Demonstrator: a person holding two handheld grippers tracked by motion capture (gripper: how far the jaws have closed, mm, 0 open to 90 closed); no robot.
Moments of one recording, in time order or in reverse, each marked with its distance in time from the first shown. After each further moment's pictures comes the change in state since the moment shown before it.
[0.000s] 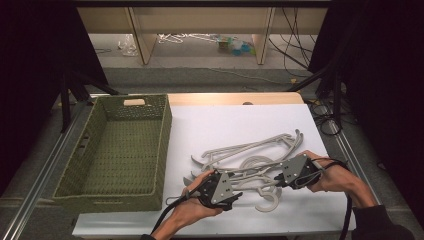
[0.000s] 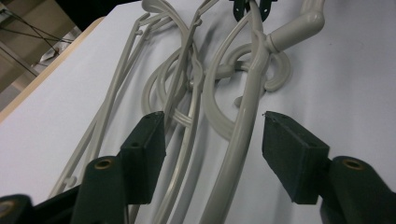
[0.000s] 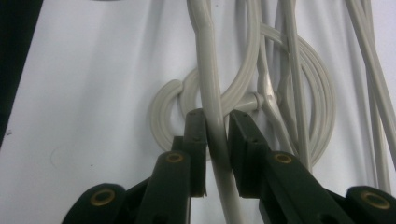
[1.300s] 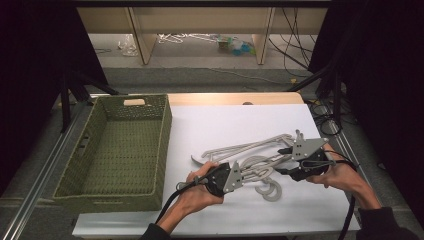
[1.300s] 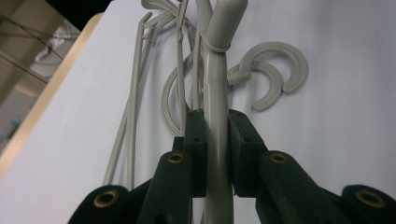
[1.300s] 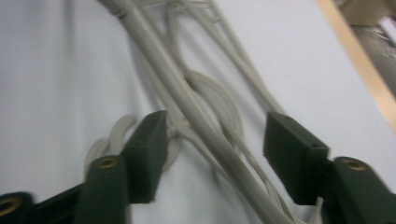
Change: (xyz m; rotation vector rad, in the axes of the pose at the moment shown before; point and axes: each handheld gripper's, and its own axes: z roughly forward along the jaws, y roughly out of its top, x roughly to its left) left arm 0.025 0.035 -0.005 0.095 -0.017 0.063; right arm -0.011 -0.006 -0.029 -0.183 -0.273 0.336
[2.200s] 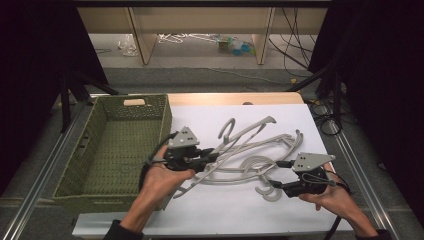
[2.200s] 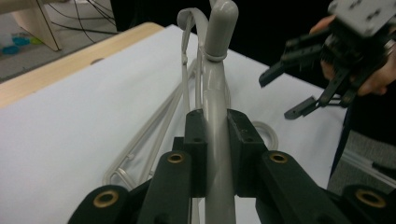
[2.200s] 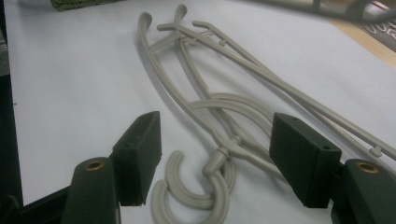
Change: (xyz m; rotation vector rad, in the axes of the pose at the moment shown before) left arm 0.058 0.001 -0.115 -0.183 0.000 -0.568; right arm 0.047 -0.009 0.003 -0.147 -0.026 0.270
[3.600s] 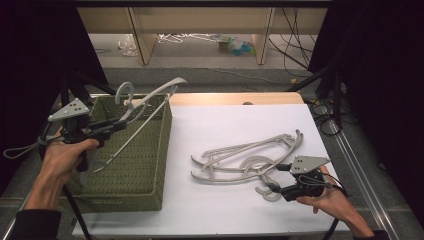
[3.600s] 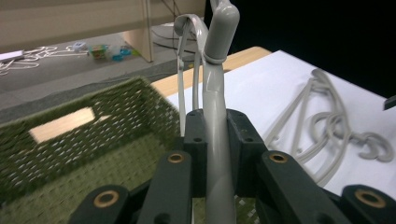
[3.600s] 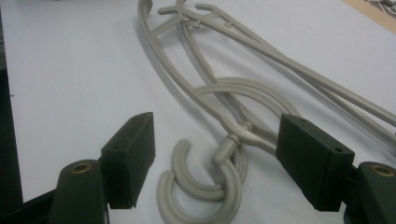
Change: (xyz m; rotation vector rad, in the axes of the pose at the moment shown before) left arm 0.152 -0.035 -0.142 -0.097 0.261 -0.076; right arm 0.002 -0.011 0.010 0.036 0.020 0.033
